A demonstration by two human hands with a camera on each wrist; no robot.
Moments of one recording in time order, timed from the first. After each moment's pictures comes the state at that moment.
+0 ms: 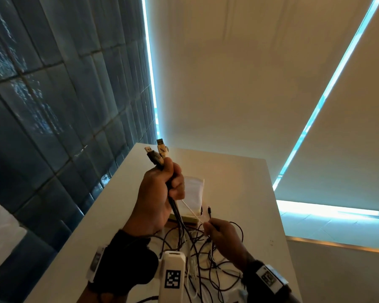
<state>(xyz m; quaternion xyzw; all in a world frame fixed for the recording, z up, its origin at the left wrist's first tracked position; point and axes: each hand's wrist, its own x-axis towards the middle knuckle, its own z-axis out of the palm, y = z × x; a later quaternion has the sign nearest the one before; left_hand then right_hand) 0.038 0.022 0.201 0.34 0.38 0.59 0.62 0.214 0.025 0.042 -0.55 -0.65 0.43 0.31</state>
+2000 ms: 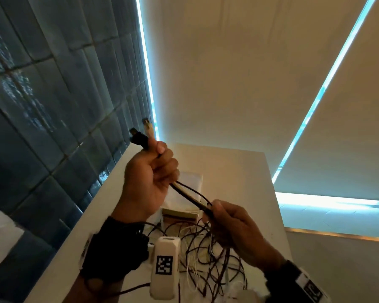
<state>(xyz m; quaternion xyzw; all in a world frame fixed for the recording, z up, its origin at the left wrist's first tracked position) 0.029 0.037 0.221 0.29 0.23 0.63 0.68 0.228 -0.001 0.126 -0.28 -0.53 0.68 0.41</state>
